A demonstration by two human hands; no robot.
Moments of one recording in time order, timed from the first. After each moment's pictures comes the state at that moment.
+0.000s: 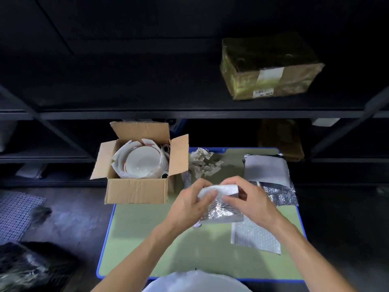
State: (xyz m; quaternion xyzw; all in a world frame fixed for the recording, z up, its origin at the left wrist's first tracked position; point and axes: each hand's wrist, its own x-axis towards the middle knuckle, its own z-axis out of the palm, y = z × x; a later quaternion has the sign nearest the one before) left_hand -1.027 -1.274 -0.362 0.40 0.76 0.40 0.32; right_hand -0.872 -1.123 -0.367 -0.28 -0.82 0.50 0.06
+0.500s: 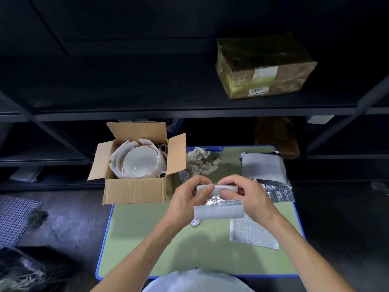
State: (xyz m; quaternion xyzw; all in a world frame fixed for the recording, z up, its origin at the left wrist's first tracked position) left_hand -1.026 -1.273 -0.355 0.34 0.67 0.53 0.39; right_hand -0.875 -1.134 -0.345 -0.29 -0.76 0.58 0.08
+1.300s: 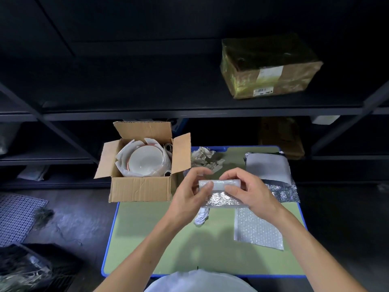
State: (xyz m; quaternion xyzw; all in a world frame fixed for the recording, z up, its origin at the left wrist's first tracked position) left_hand -1.029 -1.282 -0.340 0.33 0.66 0.56 0.37; right_hand -0.883 -1.132 -0.340 -0.25 -0.74 0.61 0.09
